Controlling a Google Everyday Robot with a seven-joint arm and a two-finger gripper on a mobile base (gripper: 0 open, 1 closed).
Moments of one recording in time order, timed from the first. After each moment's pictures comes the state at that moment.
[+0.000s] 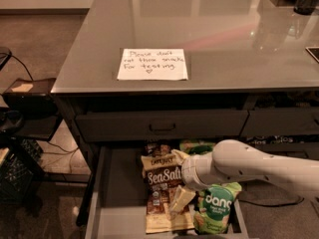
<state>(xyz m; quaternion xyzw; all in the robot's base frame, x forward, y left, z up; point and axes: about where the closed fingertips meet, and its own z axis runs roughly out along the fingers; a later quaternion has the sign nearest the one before) 0.456 -0.040 0.560 -0.66 0.67 0.15 0.29</state>
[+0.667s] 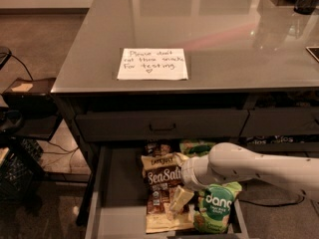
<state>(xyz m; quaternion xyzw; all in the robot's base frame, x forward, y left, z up) 0.468 -0.045 0.525 -0.65 0.69 0.15 0.28</state>
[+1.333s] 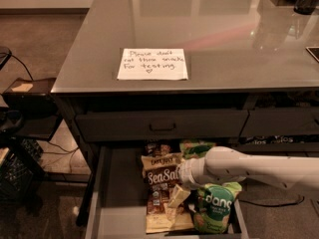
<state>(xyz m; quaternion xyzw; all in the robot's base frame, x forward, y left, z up) 0.494 -0.043 0.473 -0.64 0.70 0.16 0.28</state>
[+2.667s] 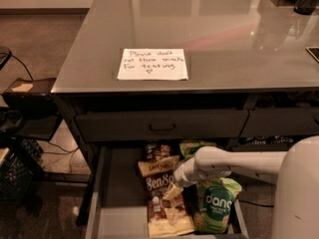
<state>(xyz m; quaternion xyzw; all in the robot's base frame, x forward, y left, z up) 0.531 -0.028 0.394 -0.66 0.68 0.17 0.27</state>
